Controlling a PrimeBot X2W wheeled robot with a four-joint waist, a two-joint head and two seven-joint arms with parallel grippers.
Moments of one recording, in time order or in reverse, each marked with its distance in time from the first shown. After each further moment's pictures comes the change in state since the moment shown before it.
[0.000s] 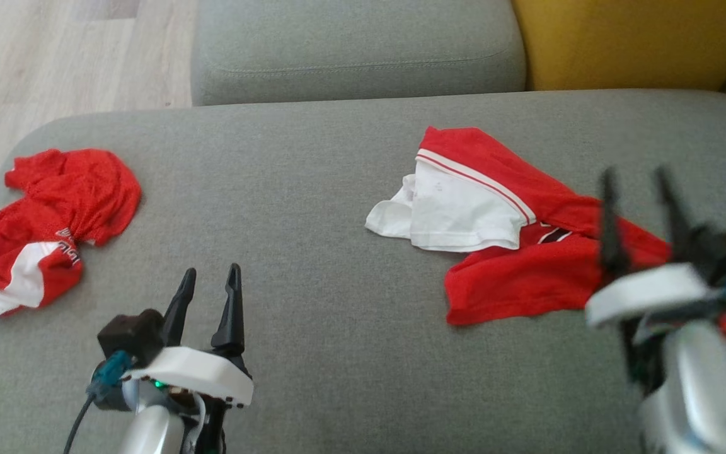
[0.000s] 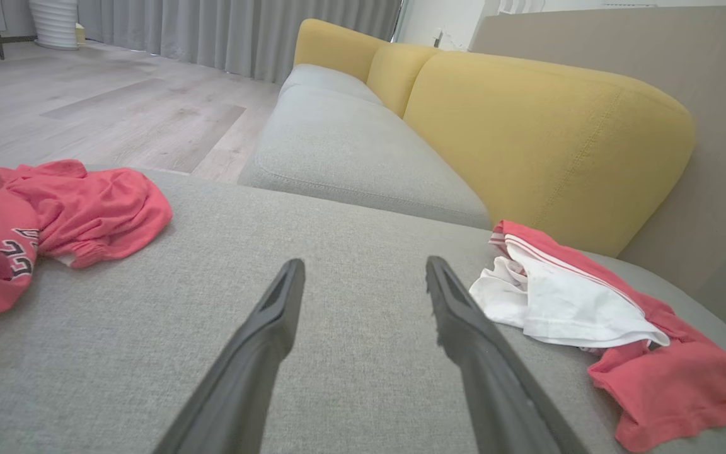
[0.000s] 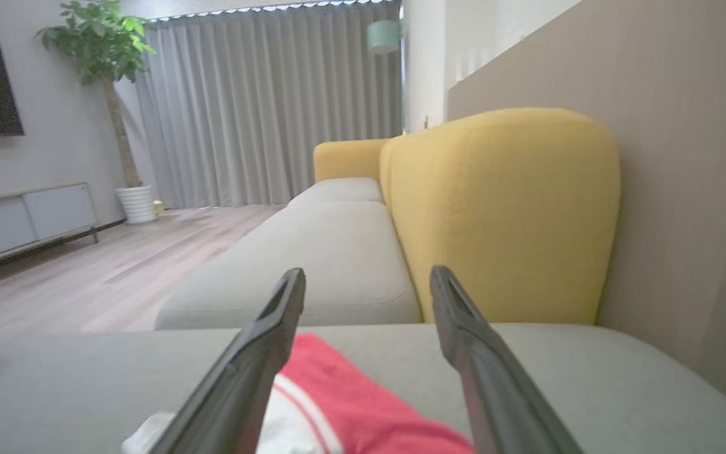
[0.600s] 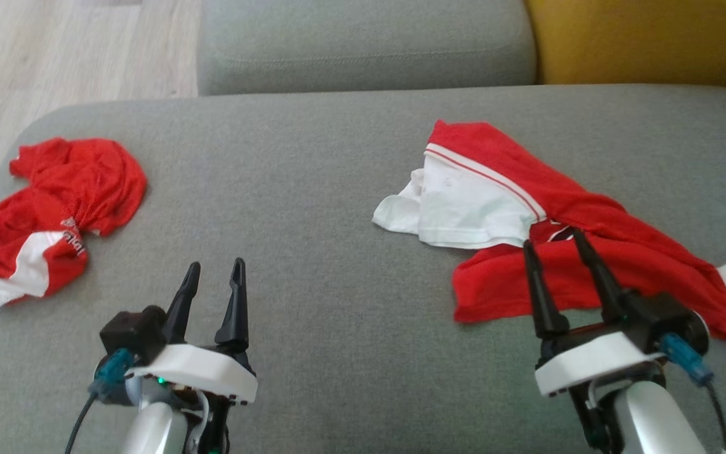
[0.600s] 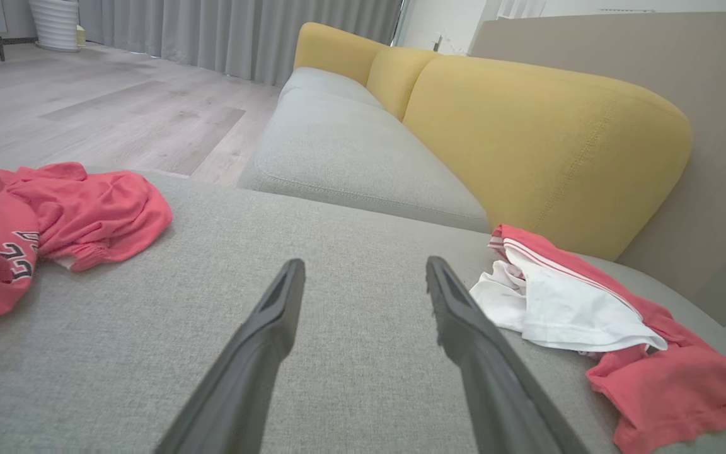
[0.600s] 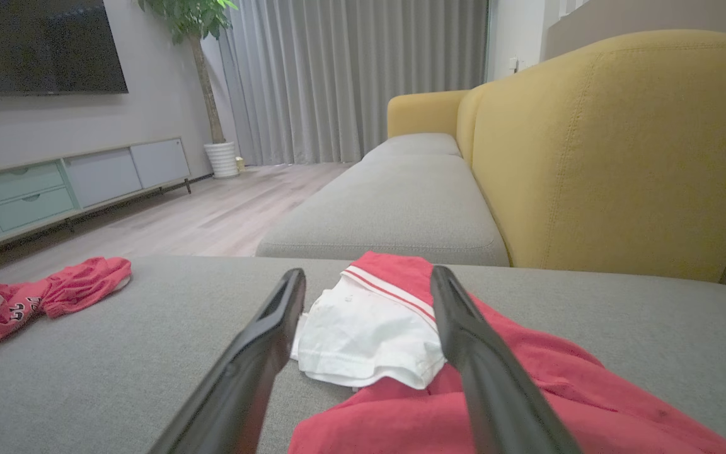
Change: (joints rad) left arm 0.001 0.000 -0.008 -0.035 -0.002 -0.001 0.000; right arm 0.225 0.000 0.247 -0.134 0.062 0.000 -0.009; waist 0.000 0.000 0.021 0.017
